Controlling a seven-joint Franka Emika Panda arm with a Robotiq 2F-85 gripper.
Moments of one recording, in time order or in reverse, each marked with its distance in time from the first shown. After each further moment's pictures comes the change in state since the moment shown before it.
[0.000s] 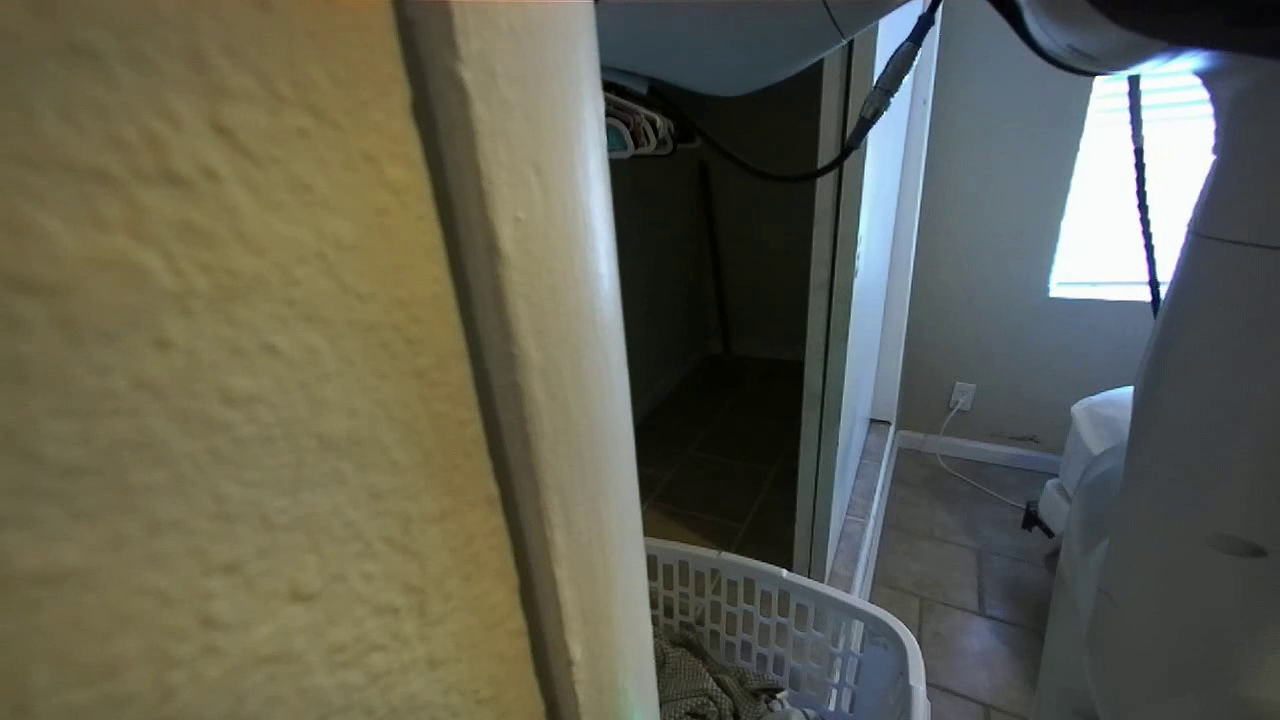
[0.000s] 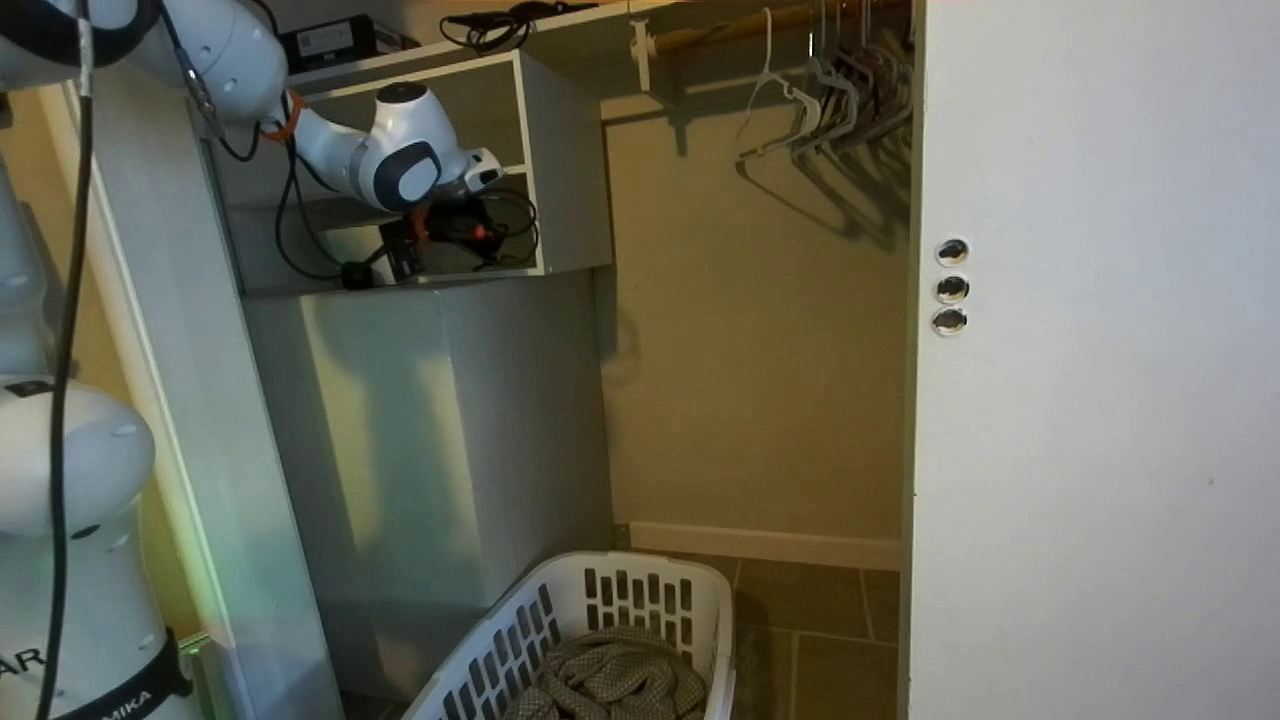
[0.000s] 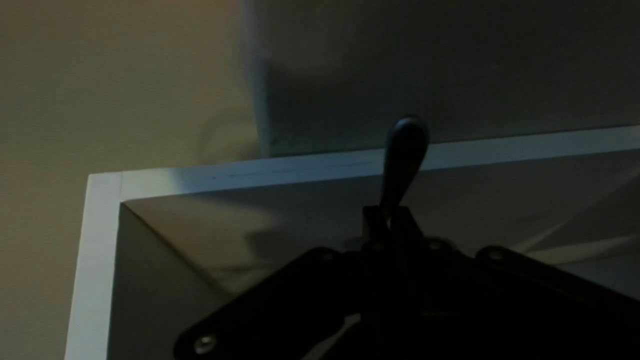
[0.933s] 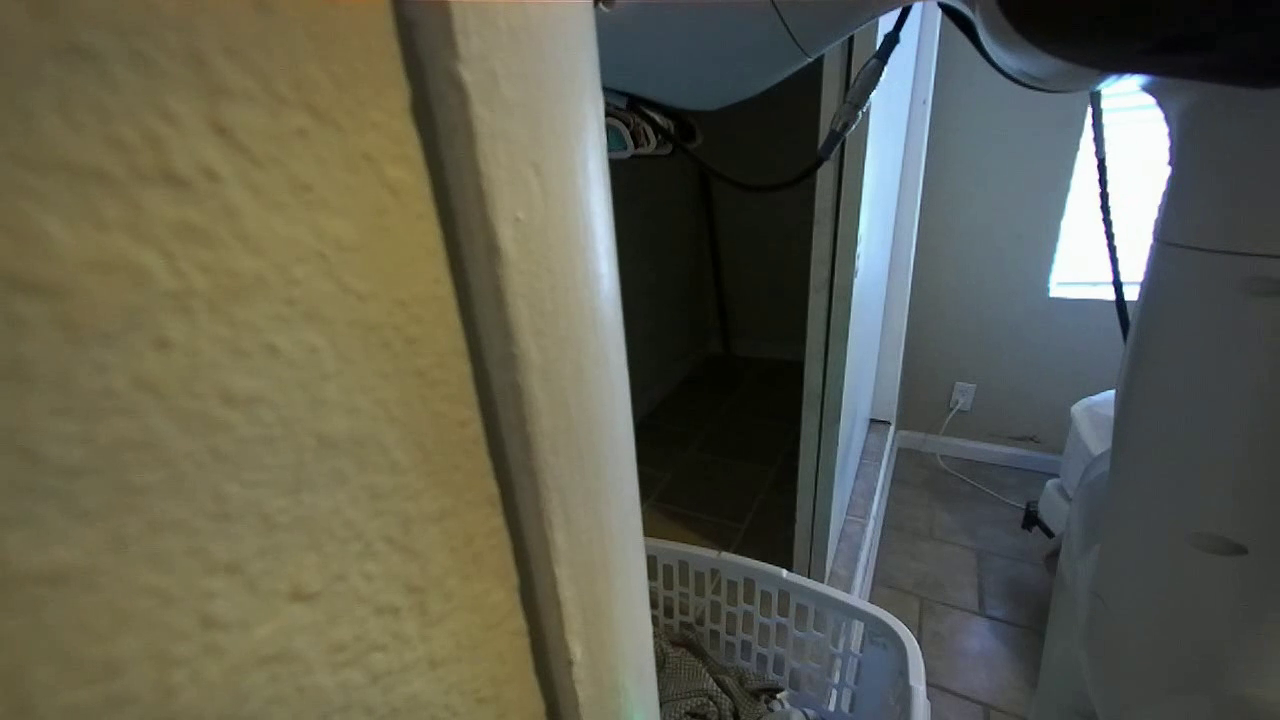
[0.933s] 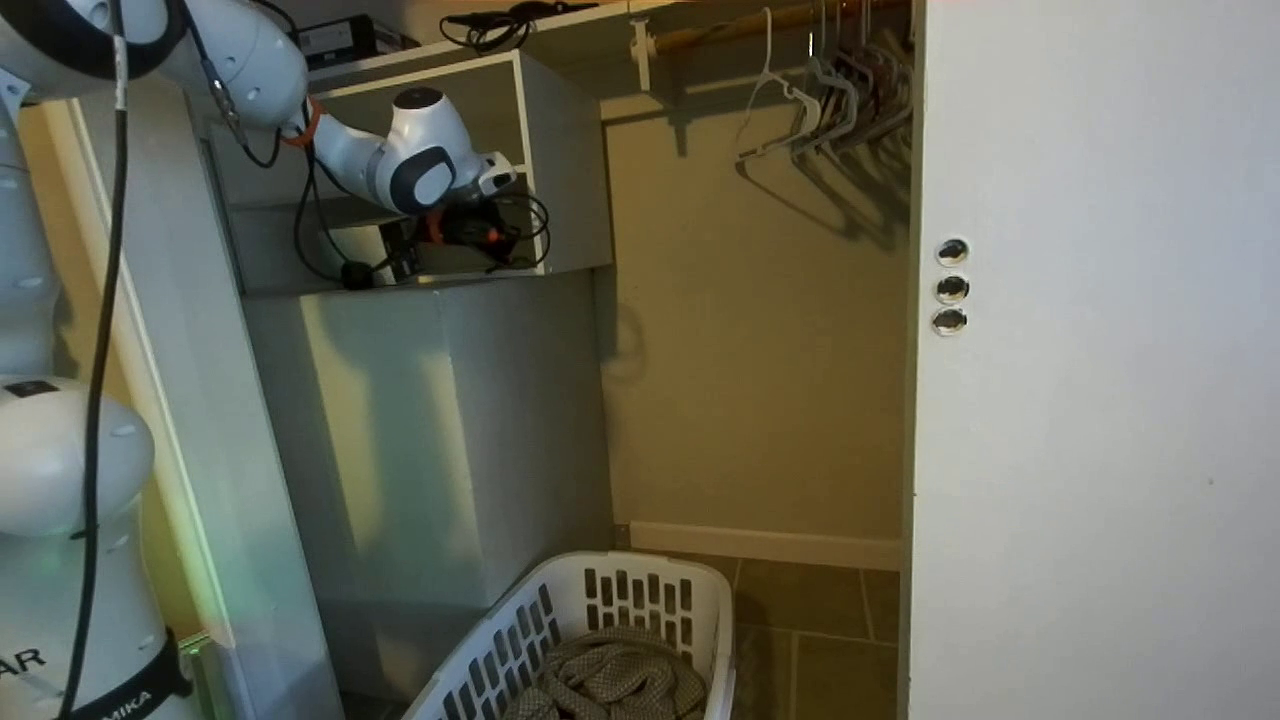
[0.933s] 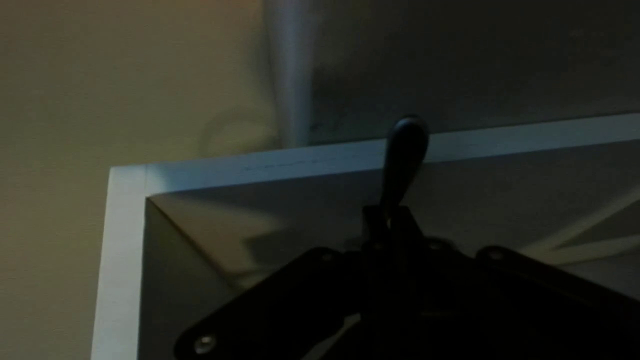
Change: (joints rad) arm -0.003 0.056 -0.018 0.054 -0.001 0.000 0.001
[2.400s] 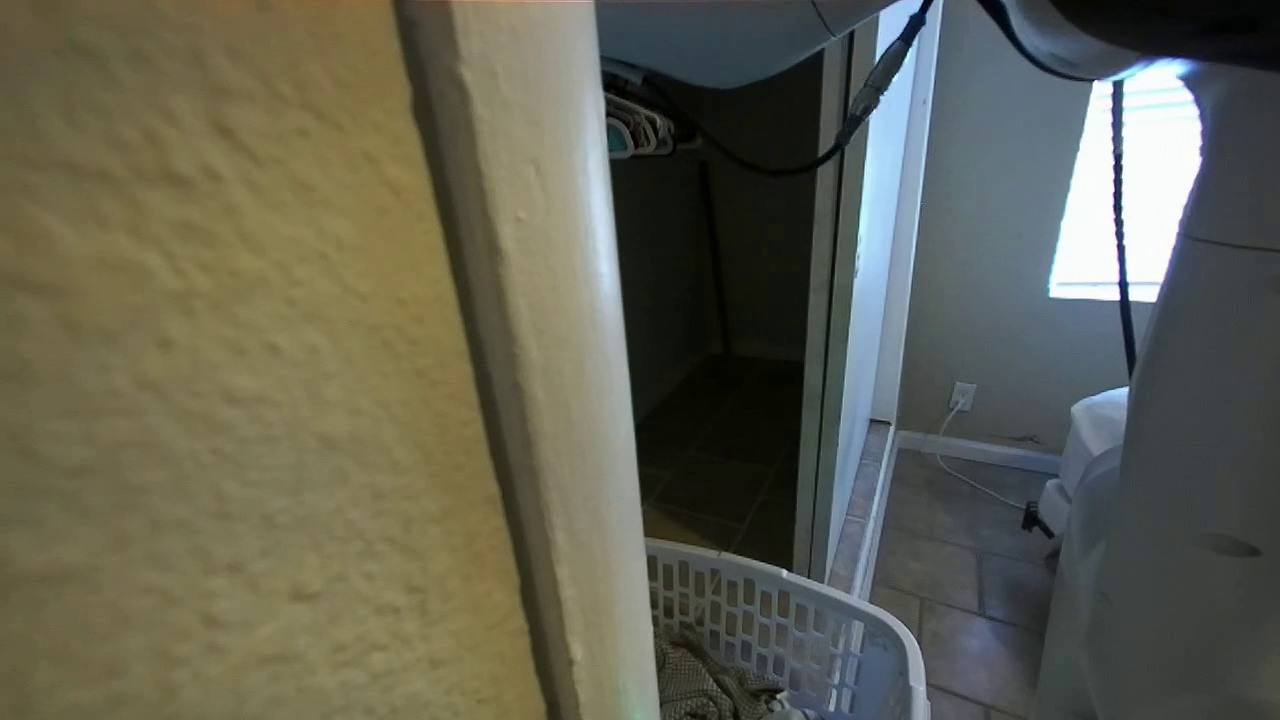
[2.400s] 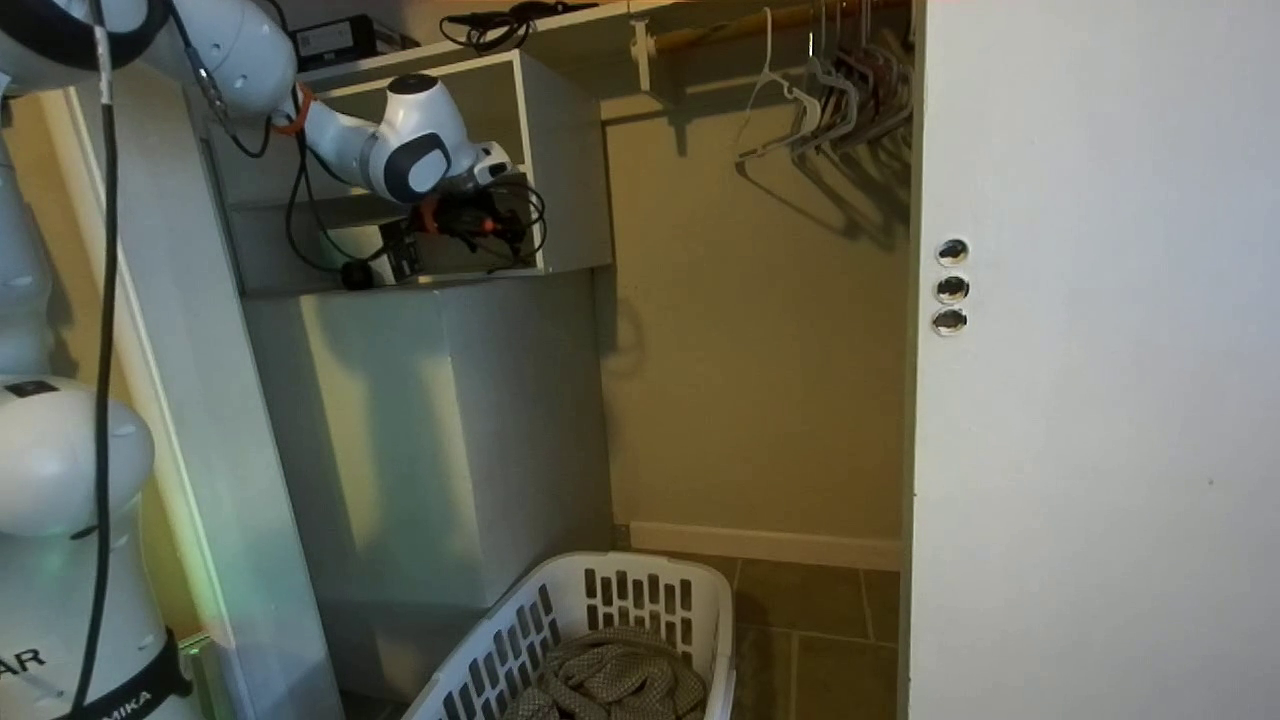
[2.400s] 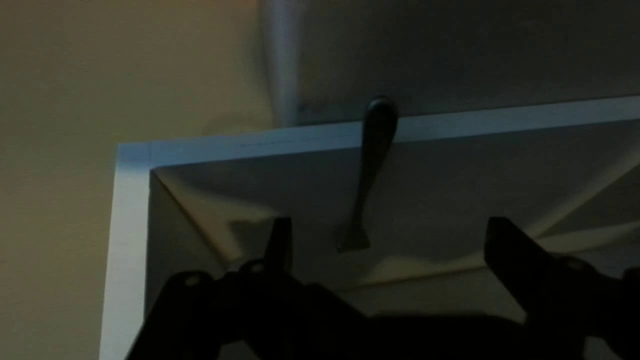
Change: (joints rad) arm 0.000 -0.044 -0.004 -0.006 0.000 -0.044 0.000
